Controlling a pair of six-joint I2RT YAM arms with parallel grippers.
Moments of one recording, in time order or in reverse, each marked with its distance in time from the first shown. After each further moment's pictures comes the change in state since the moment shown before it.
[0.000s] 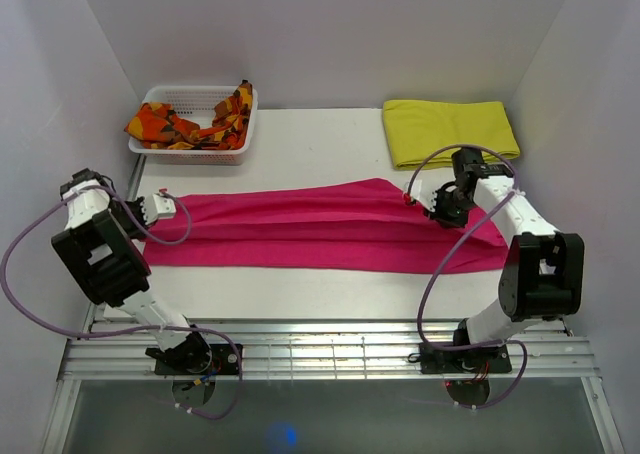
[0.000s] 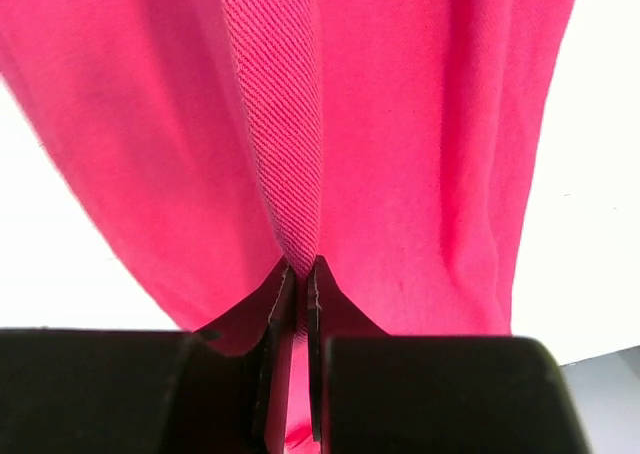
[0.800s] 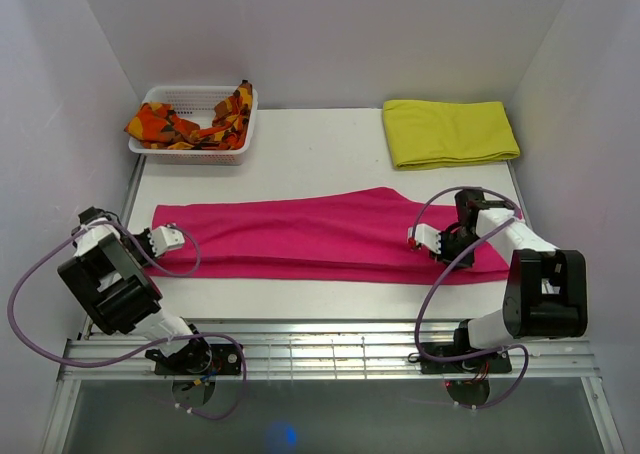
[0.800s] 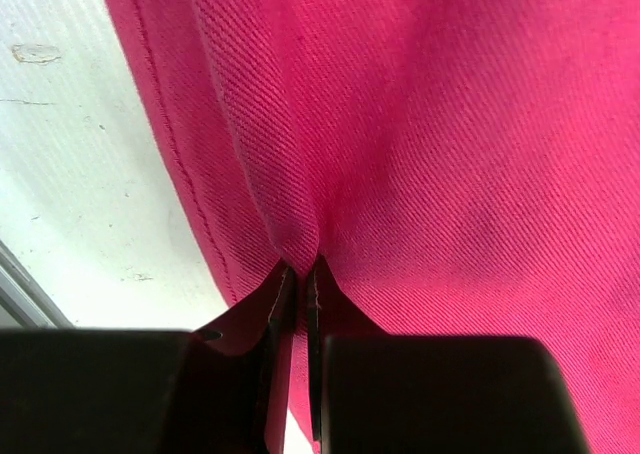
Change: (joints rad) left arm 0.093 -0.250 -0.473 0.259 0.023 0.037; right arm -0.050 -0.133 -0.357 0.024 0.020 -0.148
